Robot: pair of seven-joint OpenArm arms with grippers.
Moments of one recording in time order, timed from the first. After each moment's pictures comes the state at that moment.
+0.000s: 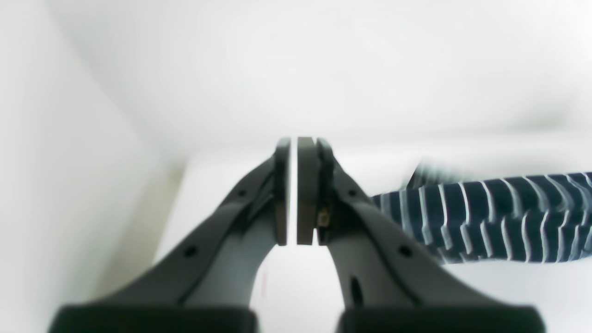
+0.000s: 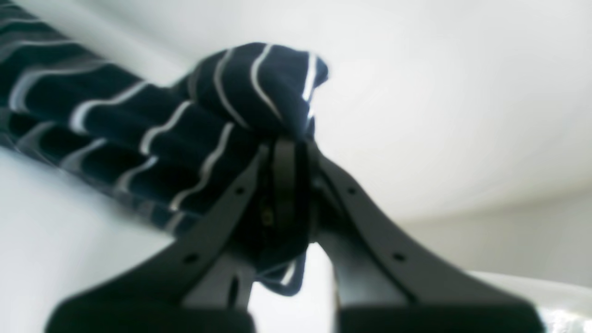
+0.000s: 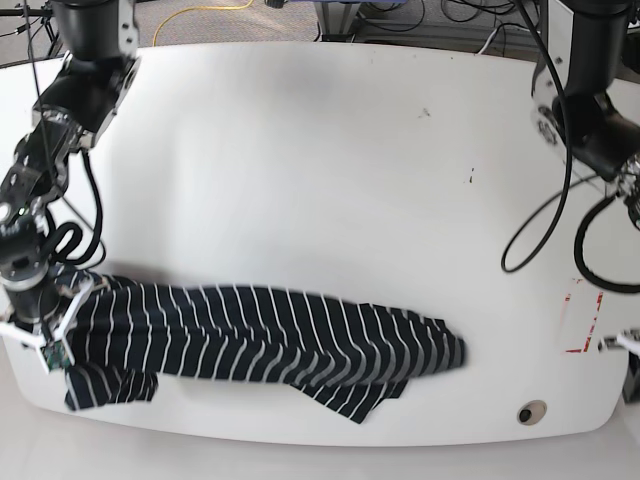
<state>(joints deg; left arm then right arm) -32.0 -20.5 -32.6 106.0 -29.3 -28.6 71.9 18.5 21.5 22.8 113.2 3.8 41.0 -61.6</state>
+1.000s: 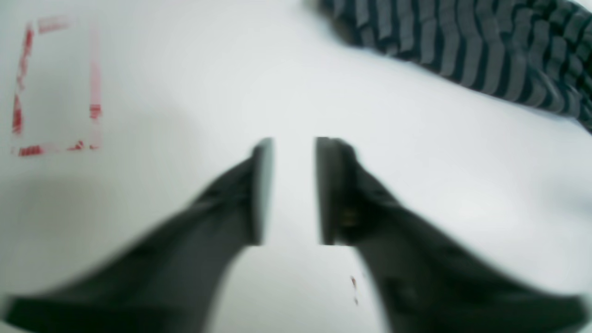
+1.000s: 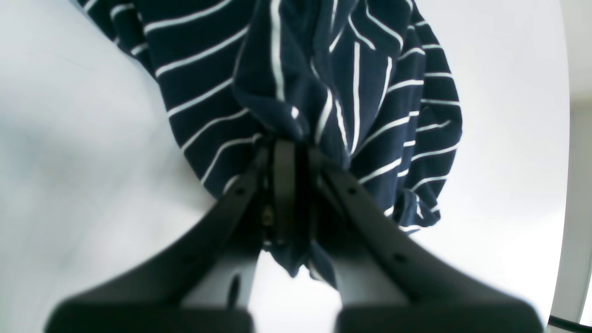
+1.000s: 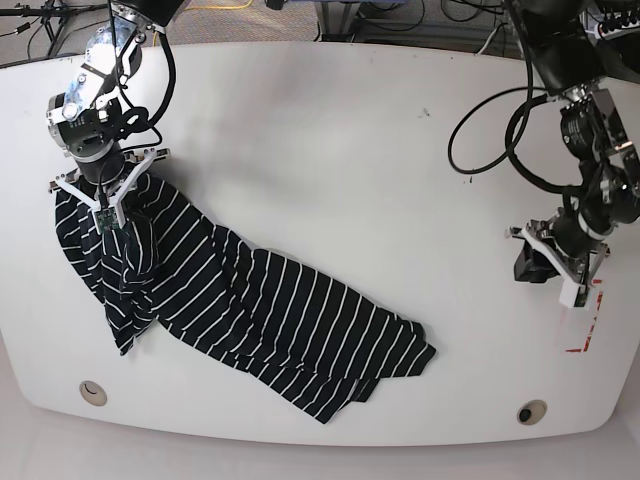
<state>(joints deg) -12.1 -14.9 -23.1 94.2 -28.3 -29.3 64.7 -7.6 4.5 32.6 113.0 2.4 40.8 -55.3</state>
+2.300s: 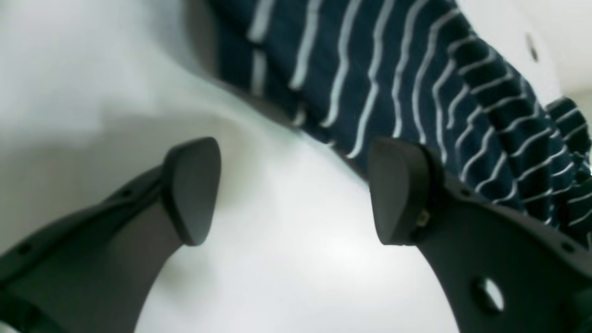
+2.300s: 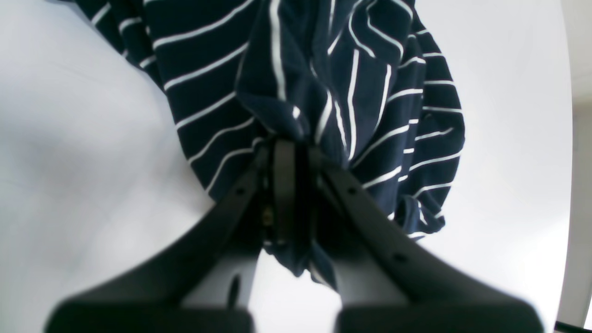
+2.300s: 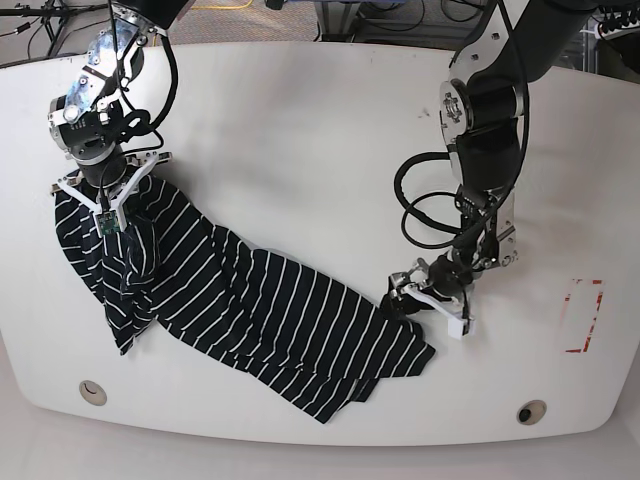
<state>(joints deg) -32.3 1.0 -20.5 37.8 -14.6 -27.2 28.2 -6.8 4.0 32.6 112.5 3.2 40.8 -55.2</state>
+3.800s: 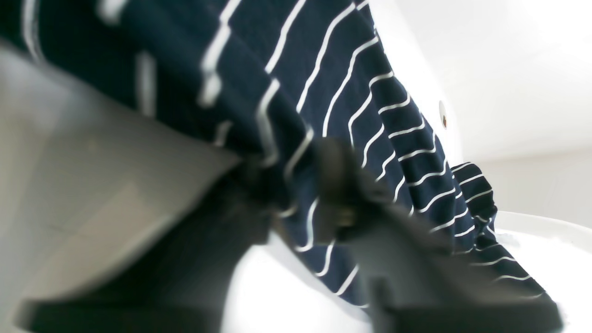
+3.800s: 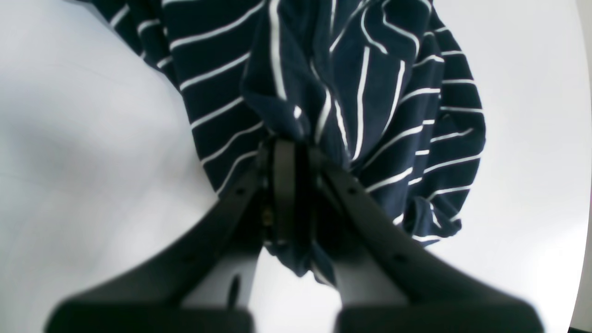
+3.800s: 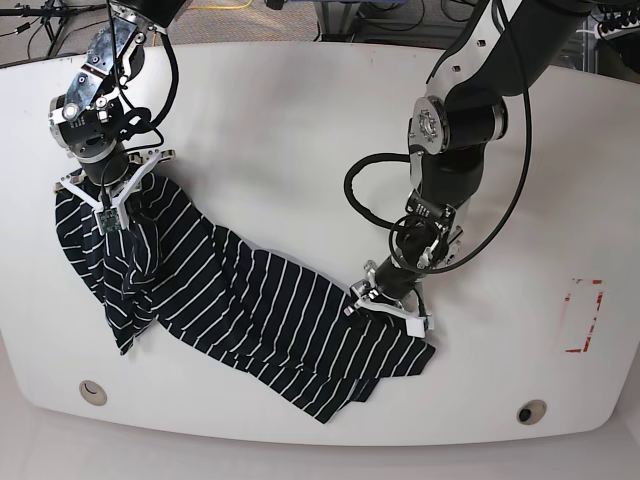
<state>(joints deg) -37.0 6.8 -19.1 18.8 -23.8 -21.8 12.0 -7.4 4.2 32.5 112.2 5.4 40.8 -55.3</state>
